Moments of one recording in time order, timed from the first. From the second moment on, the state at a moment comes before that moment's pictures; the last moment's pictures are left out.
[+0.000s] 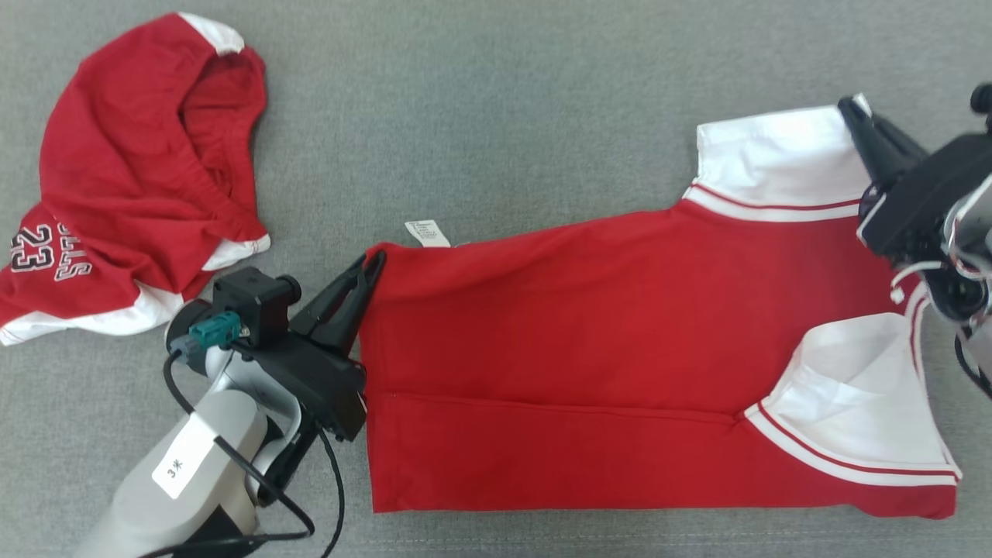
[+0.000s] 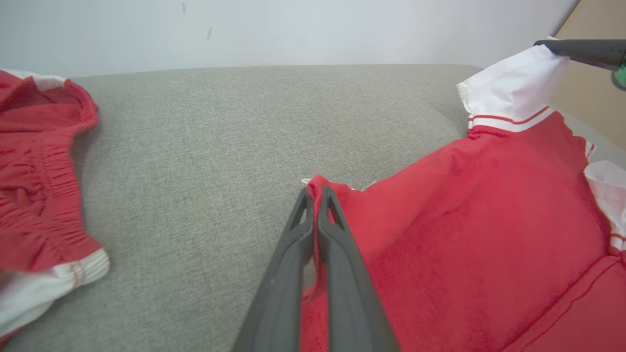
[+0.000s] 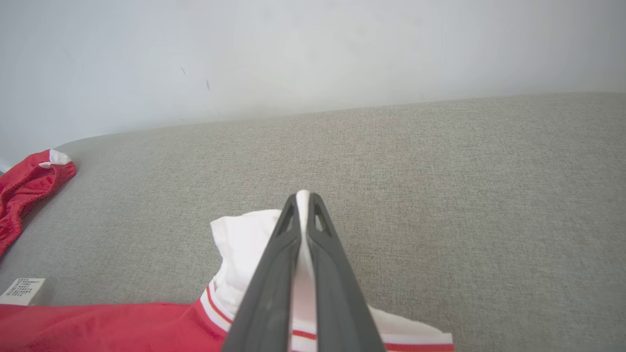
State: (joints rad) left arm -0.66 0.34 -0.73 0.48 -0.75 -0.12 -0.20; right arm -1.03 -0.56 0.91 0.71 1.15 0.12 -0.01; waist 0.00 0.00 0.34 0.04
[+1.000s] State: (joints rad) left arm -0.50 0.38 -0.73 0.47 -0.79 -0.12 -0.24; right arm -0.79 -0.68 1.03 0.57 1.28 0.12 -0.19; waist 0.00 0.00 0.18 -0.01
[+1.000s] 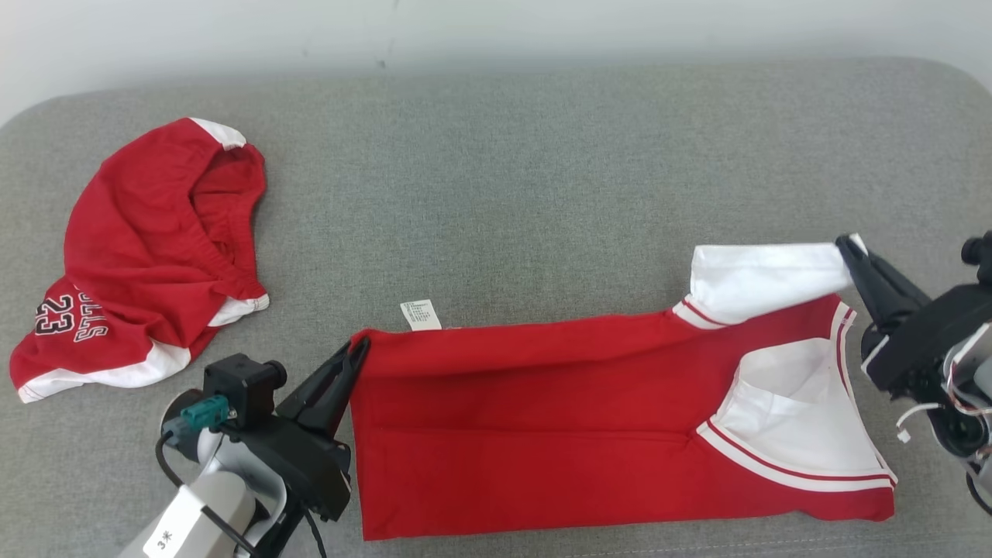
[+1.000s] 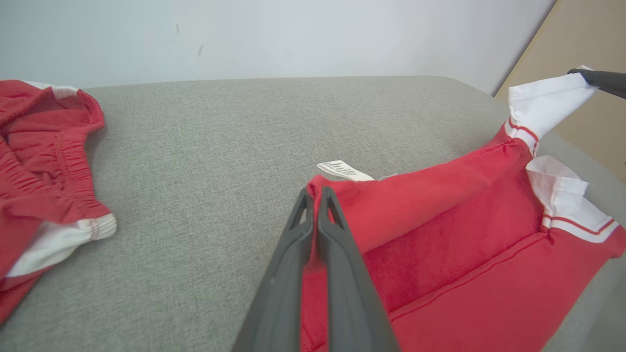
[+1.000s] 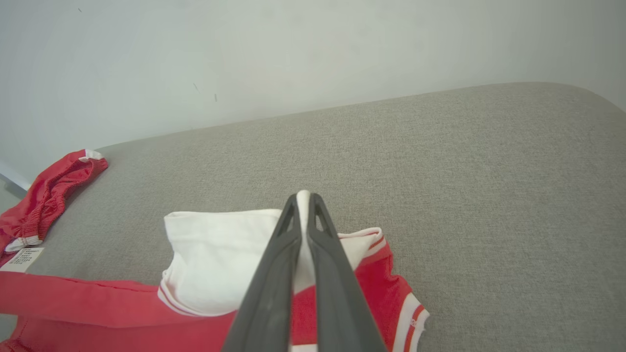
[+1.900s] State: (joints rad) left arm -0.44 0.37 -0.74 0.48 -0.79 -0.12 -0.25; right arm -0.61 -0.72 1.08 0.48 1.40 0.12 -0.23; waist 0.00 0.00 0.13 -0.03
